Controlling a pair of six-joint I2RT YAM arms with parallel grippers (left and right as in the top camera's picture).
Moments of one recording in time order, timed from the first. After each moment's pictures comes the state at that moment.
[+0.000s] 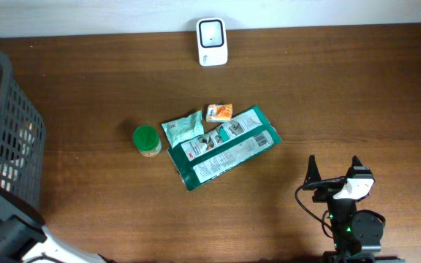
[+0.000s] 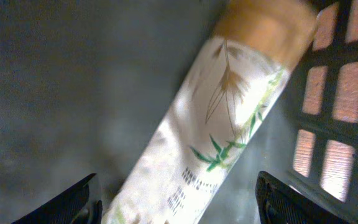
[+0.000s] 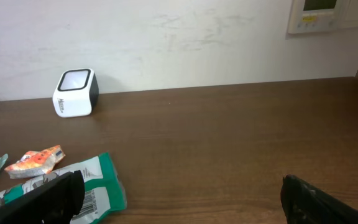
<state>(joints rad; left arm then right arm) 0.78 2.00 1.59 -0.85 0.12 0.64 -0.05 0.01 0.01 -0.07 -0.02 0.08</state>
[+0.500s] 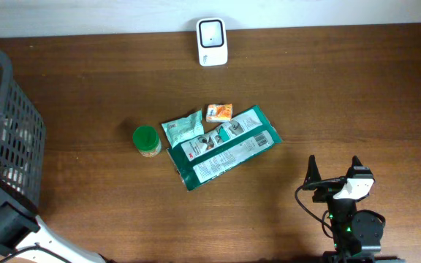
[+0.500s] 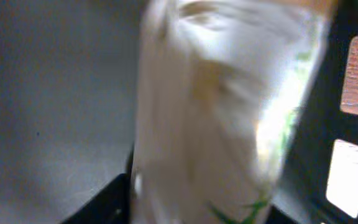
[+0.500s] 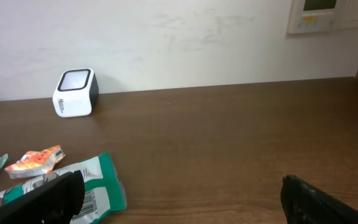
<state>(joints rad) 0.78 2.12 1.59 -0.84 0.16 0.72 -0.05 0.01 0.01 -0.07 -0.02 0.08</state>
